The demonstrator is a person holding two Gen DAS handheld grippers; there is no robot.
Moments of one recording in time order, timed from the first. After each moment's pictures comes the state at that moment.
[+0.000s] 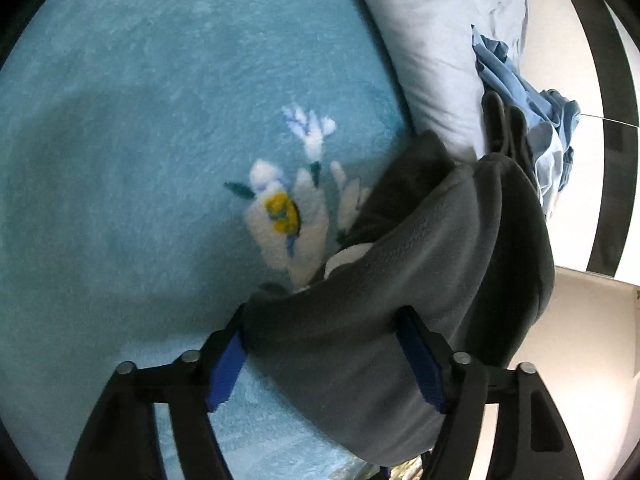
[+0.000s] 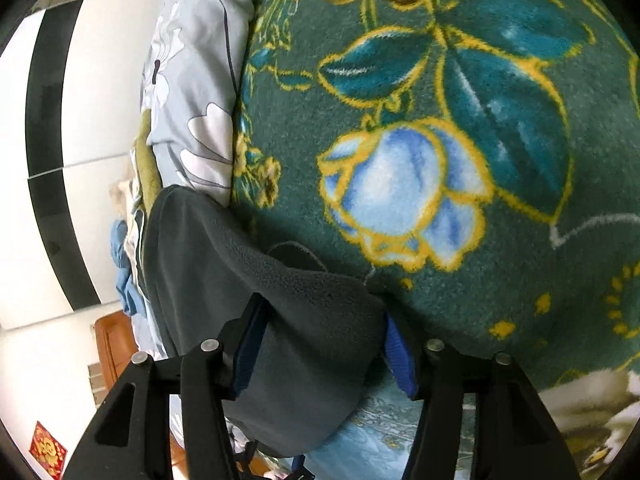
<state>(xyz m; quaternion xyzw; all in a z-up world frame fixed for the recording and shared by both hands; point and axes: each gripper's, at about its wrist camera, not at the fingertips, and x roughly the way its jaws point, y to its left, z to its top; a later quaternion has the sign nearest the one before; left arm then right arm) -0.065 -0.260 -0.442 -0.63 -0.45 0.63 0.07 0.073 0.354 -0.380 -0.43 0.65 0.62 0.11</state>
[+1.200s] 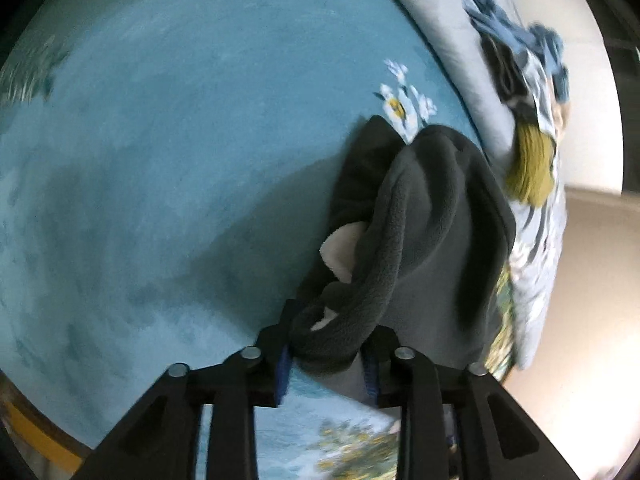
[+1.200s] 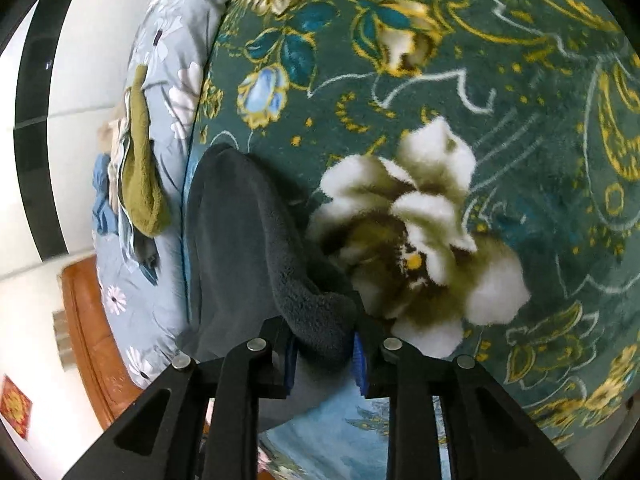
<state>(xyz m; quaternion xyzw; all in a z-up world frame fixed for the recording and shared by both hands) 0.046 -0.343 -0.384 -0.71 -0.28 0.64 0.10 0.226 0.326 -0.322 -0.52 0.57 0.62 0.09</state>
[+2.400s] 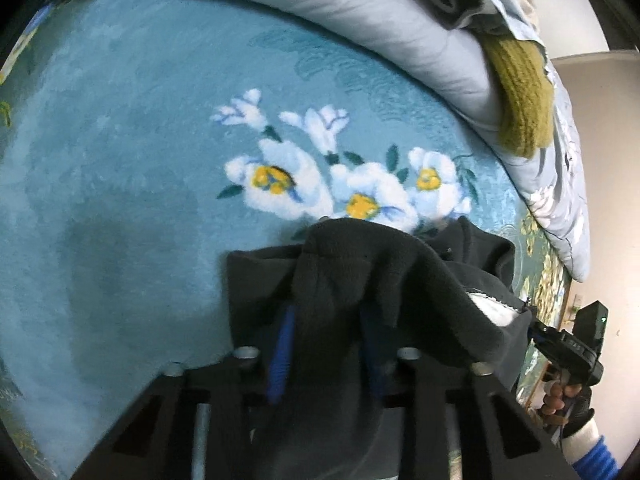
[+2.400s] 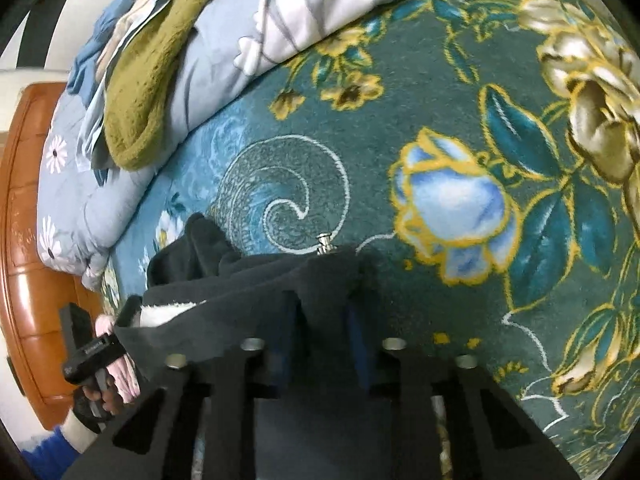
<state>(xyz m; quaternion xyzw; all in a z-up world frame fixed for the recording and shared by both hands) -0.085 -0.255 -0.402 -0.73 -0.10 0.64 0.22 0.032 0.314 -0.333 -0.66 0.31 0.68 -0.05</state>
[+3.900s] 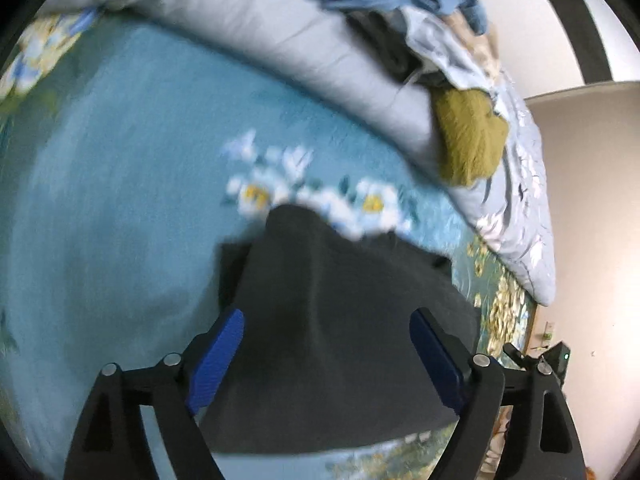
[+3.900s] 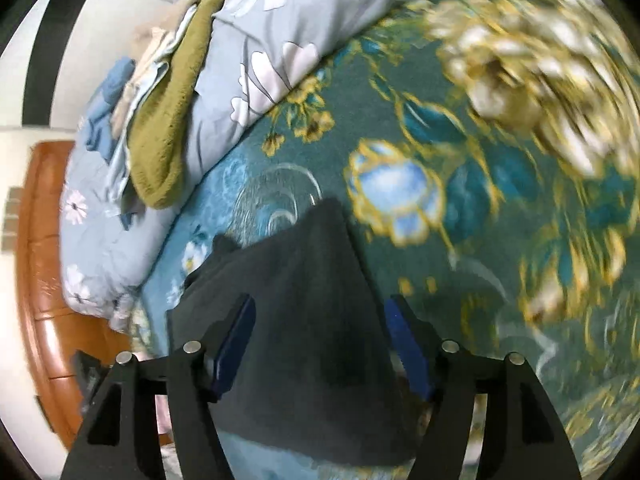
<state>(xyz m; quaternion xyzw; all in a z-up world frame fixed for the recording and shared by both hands) -0.051 -0.284 -0.344 -0.70 -0.17 0.66 0.21 0.091 0.352 -0.297 -0.61 0.40 0.69 0.00</state>
